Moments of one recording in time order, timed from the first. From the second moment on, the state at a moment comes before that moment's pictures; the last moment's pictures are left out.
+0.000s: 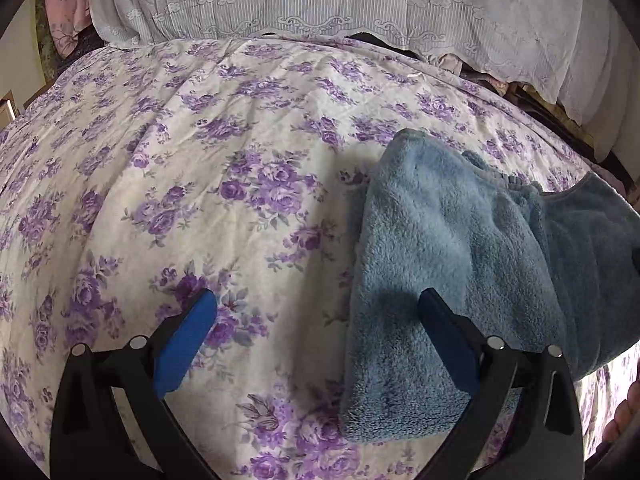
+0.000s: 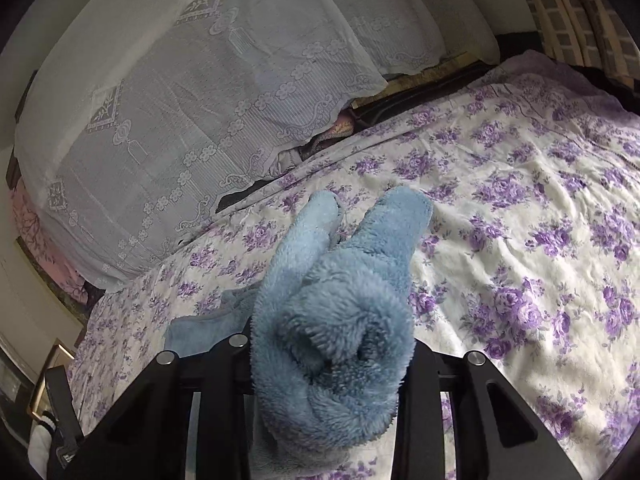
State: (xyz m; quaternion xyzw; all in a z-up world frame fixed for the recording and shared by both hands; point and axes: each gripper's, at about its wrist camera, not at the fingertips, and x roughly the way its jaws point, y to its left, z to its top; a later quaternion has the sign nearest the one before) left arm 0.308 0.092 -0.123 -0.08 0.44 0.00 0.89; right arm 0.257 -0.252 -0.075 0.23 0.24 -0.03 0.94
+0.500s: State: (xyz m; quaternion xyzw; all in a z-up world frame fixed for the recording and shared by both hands) left arm 0.320 0.067 -0.108 -0.06 0.42 -0.04 0.90; right arm 0.252 -0.174 -0.041 0.11 0.22 0.00 0.97
